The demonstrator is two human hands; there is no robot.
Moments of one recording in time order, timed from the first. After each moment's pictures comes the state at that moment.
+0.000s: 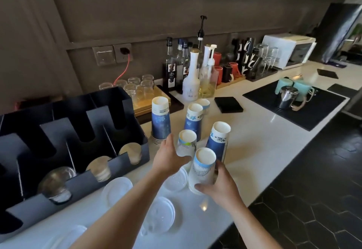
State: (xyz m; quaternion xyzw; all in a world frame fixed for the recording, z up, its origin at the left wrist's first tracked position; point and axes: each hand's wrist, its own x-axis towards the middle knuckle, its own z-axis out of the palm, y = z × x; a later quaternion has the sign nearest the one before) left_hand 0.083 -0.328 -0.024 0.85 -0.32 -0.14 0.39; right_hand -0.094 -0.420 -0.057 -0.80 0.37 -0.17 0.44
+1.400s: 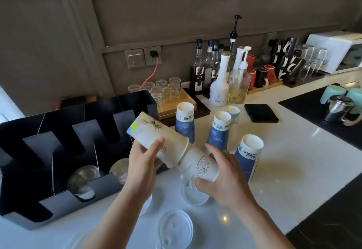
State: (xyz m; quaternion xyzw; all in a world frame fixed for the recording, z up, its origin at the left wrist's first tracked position) left_hand 0.100 -0.239 0.031 0.54 -0.15 -0.16 0.81; right_hand -0.037 -0.402 0.012 -0.90 0.16 -0.23 0.32
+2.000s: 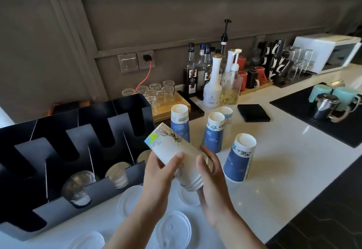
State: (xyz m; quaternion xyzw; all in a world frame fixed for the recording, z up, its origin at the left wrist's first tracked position) left_hand 0.057 -0.253 0.023 0.57 -0.19 -0.21 0.77; right_hand -0.026 -0.353 0.014 -0.49 0.18 -0.26 0.81
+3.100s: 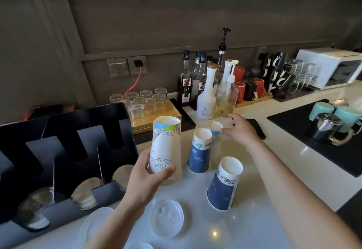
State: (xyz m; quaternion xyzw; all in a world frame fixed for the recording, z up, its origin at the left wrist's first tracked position) left_hand 0.097 -0.314 0.010 0.67 -0.17 -0.16 0.70; right_hand 0.064 -0.637 0.057 -0.87 0.34 -0.14 0.33
